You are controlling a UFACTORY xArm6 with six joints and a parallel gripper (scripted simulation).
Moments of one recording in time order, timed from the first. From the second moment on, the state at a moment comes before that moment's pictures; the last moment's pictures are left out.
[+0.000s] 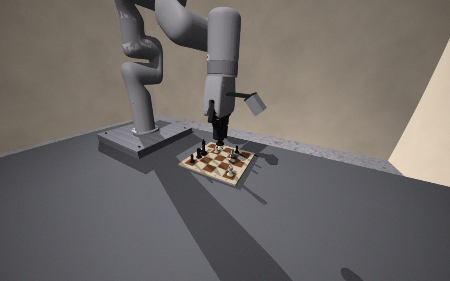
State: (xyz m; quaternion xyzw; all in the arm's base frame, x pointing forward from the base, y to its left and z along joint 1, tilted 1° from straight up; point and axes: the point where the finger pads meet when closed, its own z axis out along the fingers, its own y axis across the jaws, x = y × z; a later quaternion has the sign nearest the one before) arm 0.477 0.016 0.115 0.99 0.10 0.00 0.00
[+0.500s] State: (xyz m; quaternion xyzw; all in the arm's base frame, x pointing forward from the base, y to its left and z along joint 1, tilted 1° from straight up) arm 0.477 0.016 0.113 0.99 0.10 0.00 0.00
